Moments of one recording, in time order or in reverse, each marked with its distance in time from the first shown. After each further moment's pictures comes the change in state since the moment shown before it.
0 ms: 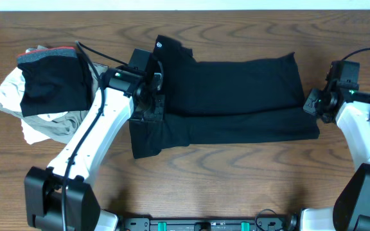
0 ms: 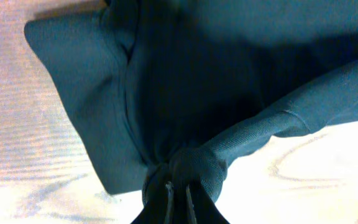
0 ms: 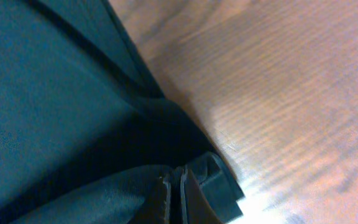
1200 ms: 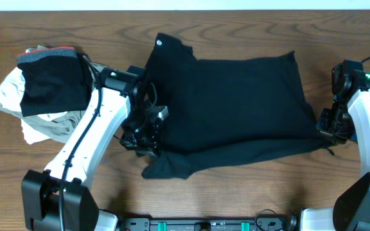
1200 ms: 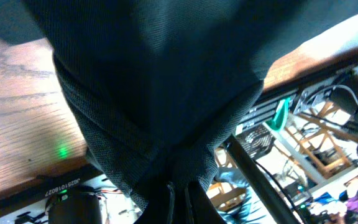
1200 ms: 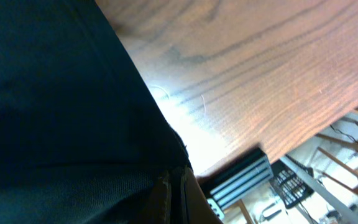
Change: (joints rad) left arm 0.015 -0.023 0.000 -0.464 0.329 0.196; right arm 0.000 0.000 0.245 -0.766 0.234 0.072
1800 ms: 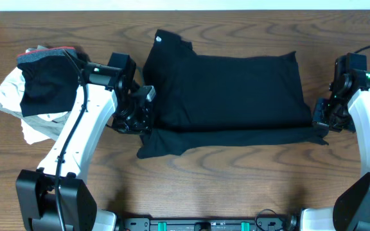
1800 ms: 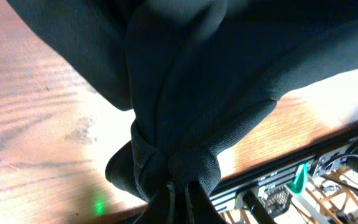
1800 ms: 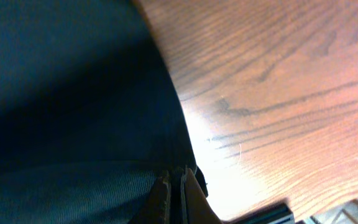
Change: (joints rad) left arm 0.117 0.013 0.007 0.205 -0.087 -0.001; right arm 0.000 0.000 0.004 0.165 -0.127 -0.154
